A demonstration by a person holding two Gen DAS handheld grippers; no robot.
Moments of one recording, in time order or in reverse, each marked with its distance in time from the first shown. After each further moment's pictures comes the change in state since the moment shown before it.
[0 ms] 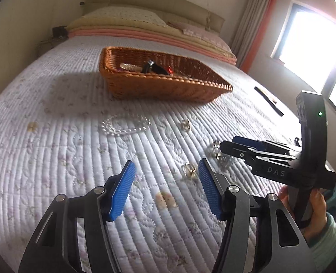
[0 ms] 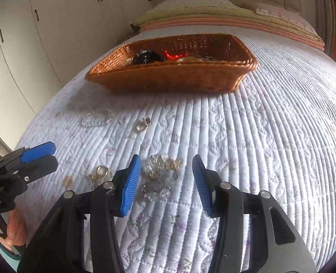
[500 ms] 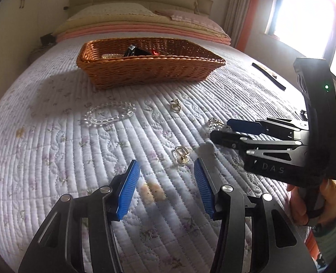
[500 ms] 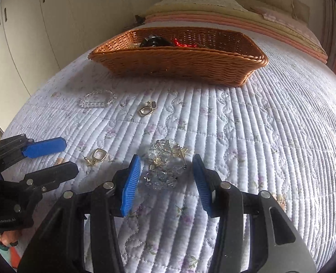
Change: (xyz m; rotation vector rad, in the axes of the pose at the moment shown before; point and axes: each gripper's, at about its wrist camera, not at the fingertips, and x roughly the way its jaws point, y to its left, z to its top) left arm 0.021 -0.022 -0.014 0.119 0.070 0.034; right arm 0.012 0.015 -0.011 -0.086 0.031 -0.055
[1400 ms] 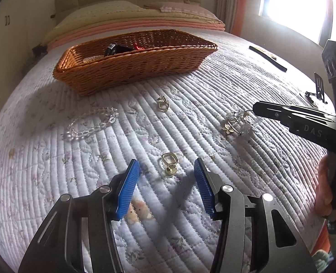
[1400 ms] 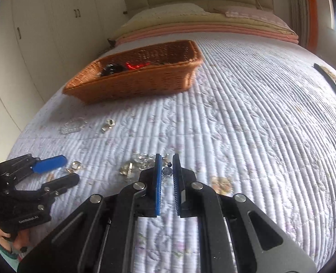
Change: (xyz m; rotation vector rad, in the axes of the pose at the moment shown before) left arm 0.023 -0.025 0.011 0.109 0.051 0.037; right arm -0.034 -0.058 -0.012 0.209 -0.086 -0.056
